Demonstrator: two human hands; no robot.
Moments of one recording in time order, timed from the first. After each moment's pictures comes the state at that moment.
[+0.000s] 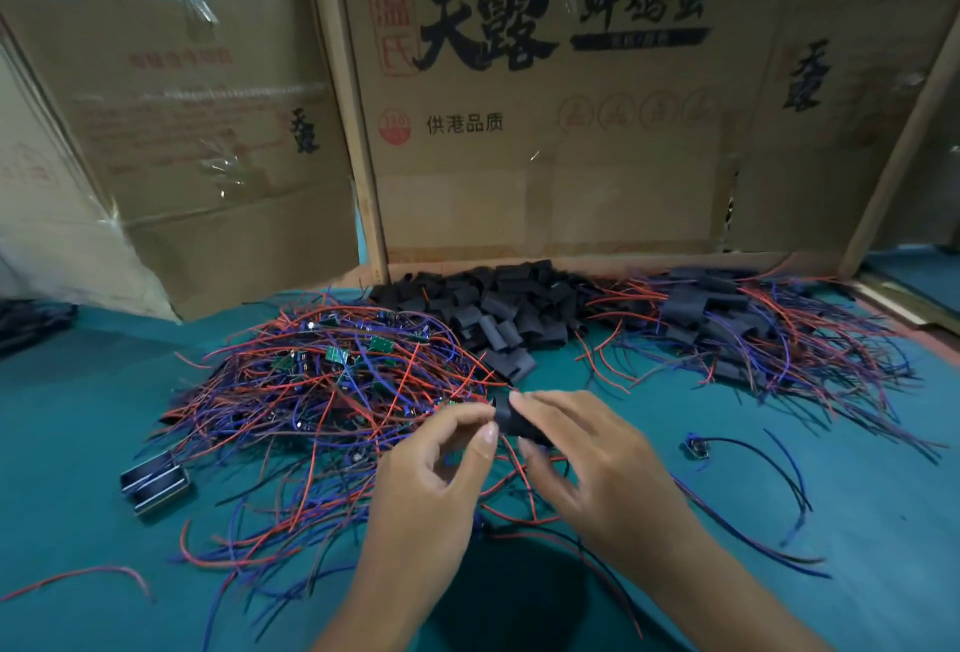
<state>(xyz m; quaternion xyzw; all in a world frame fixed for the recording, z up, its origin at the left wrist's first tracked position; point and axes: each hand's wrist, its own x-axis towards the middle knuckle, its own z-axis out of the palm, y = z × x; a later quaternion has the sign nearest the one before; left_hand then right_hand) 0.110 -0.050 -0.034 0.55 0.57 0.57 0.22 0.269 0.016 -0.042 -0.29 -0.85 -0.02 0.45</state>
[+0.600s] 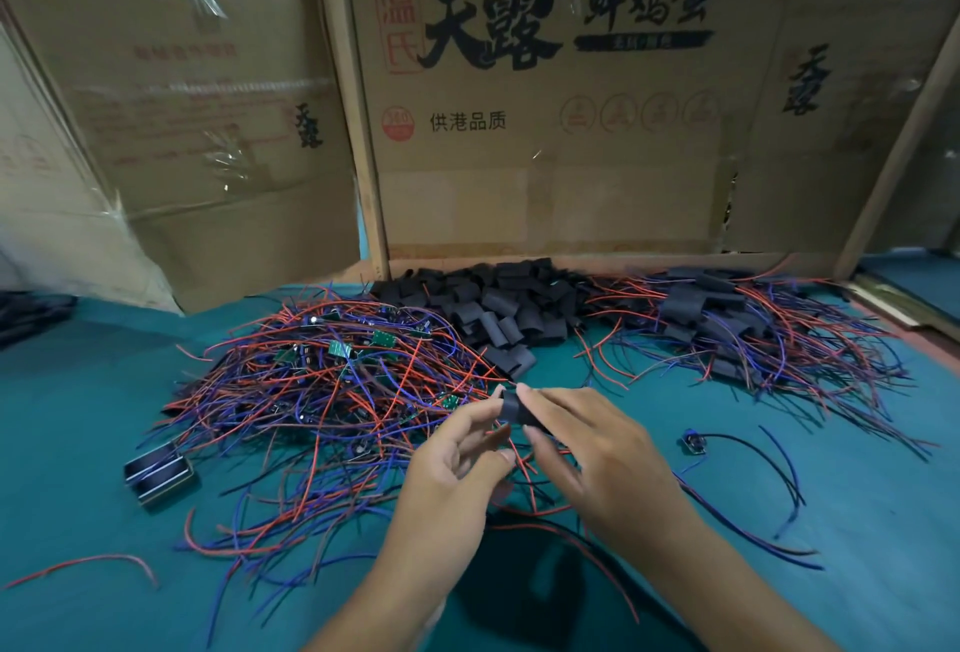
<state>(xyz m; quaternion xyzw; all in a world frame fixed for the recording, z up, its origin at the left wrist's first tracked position) 0.122 -0.048 -0.036 0.45 0.52 0.58 0.43 0.270 0.020 -0.044 -0.30 -0.85 -0.04 0.43</state>
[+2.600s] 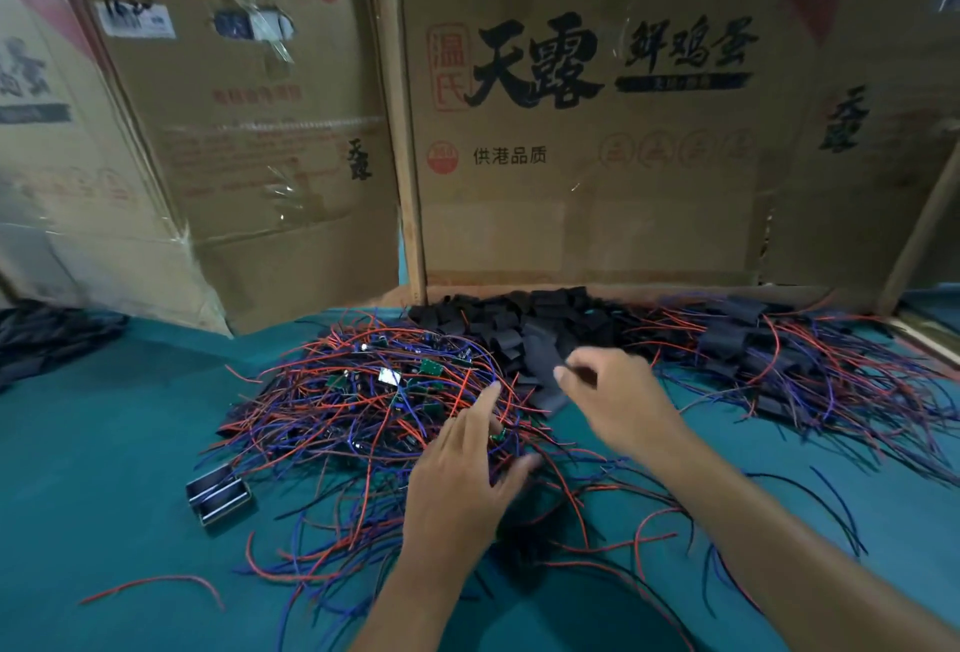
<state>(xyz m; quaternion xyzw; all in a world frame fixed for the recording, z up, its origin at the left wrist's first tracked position) 0.063 -0.009 -0.062 0.66 0.62 0.40 -0.10 0.232 0.086 0.008 -0.48 -0.80 0.16 0.31</state>
